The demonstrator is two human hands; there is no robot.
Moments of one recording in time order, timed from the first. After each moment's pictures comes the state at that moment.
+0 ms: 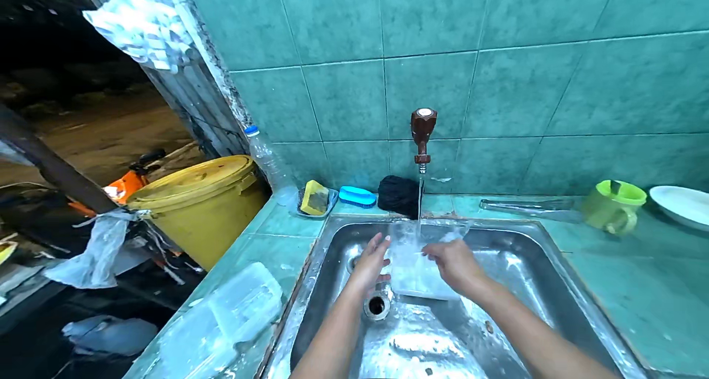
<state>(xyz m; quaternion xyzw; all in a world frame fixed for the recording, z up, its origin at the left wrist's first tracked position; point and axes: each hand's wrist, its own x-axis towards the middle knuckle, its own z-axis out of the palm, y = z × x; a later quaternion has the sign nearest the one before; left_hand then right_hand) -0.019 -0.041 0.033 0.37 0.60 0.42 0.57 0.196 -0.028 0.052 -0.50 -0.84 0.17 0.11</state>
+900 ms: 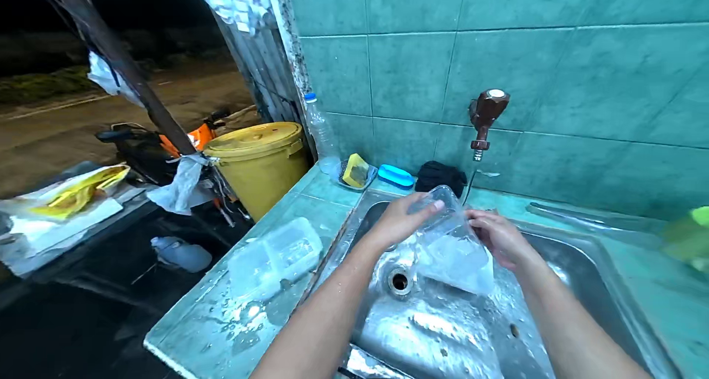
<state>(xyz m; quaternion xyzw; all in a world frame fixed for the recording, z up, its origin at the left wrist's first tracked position) -0.046 -0.054 0.105 0.65 0.54 0.38 0.38 0.187 -0.006 0.068 -0.45 -0.58 0.56 0.38</state>
